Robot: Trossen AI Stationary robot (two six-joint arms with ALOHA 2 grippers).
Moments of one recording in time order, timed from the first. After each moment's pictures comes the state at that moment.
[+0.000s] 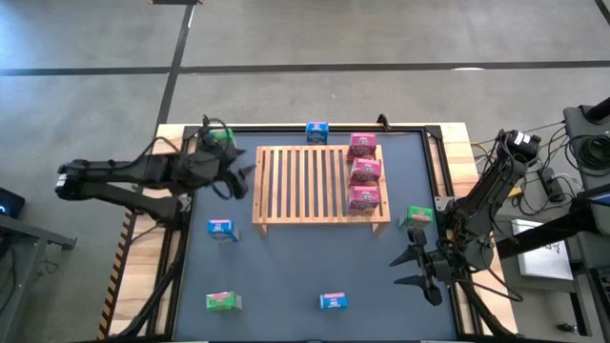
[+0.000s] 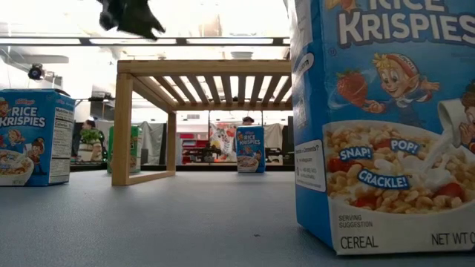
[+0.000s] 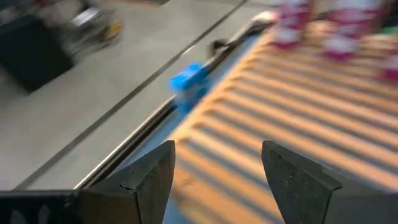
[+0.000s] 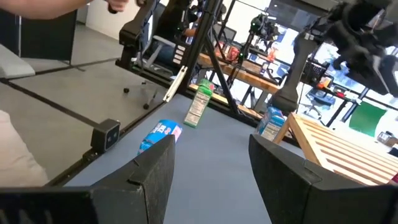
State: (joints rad) left arm 0.00 0.95 1.00 -0.65 -0.62 -0.27; right arm 1.05 1.00 0.37 0.57 0.78 -0.27
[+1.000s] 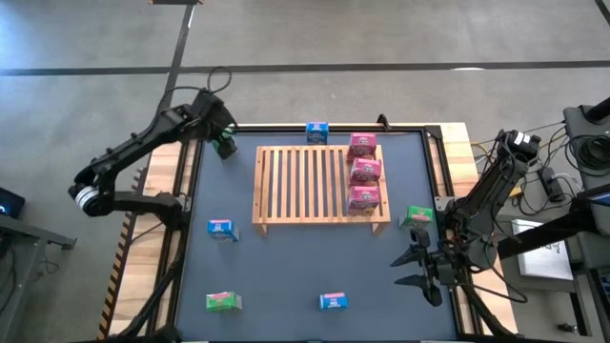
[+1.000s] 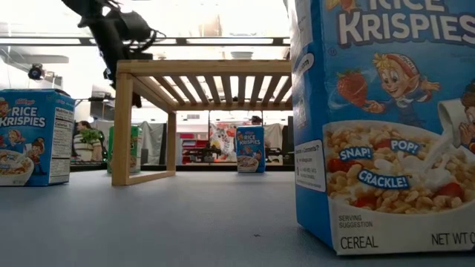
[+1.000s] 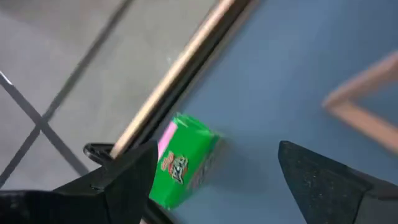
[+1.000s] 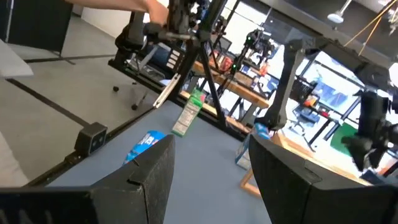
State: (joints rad) left arm 0.87 1.21 1.05 -0.85 -0.14 0.31; right arm 1.05 1.00 0.41 0.56 0.79 -0.42
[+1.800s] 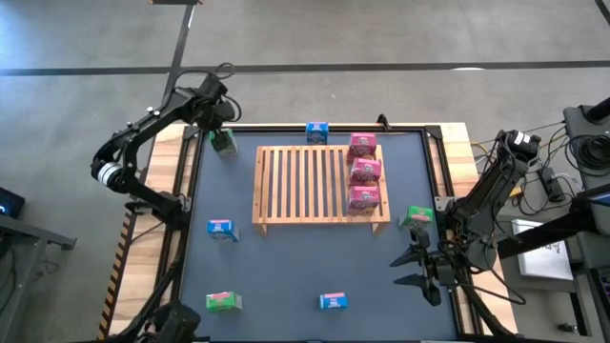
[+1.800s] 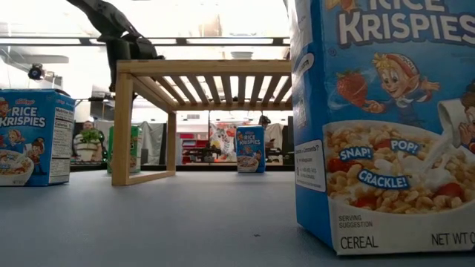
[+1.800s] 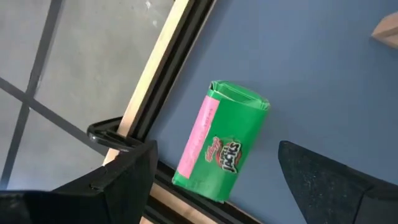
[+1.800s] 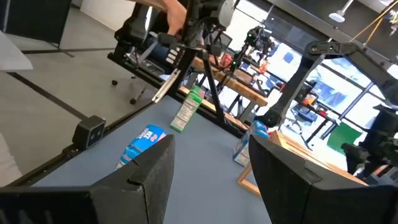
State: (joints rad) left arm 1.03 1.47 1.22 -1.01 -0.11 0.56; right arm 1.05 1.00 0.42 0.52 0.80 -0.42
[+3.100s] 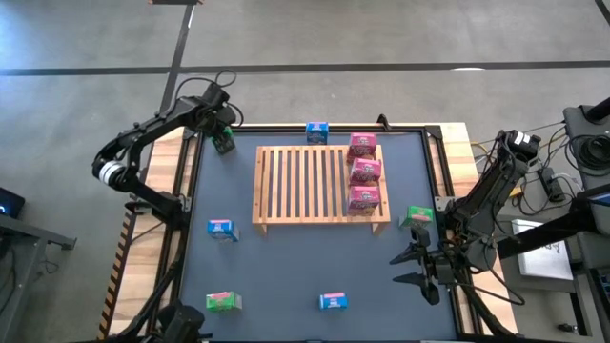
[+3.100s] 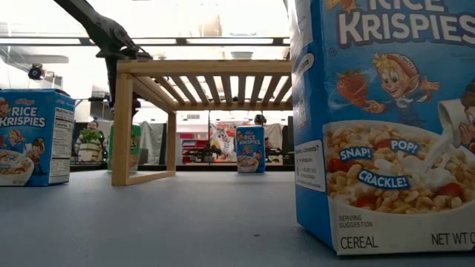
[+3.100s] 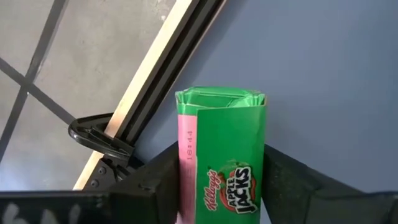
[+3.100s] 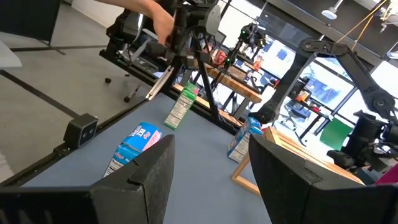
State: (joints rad) left arm 1.04 1.48 1.09 -0.84 -0.14 0.48; right arm 1.05 1.00 0.42 0.52 0.82 -0.42
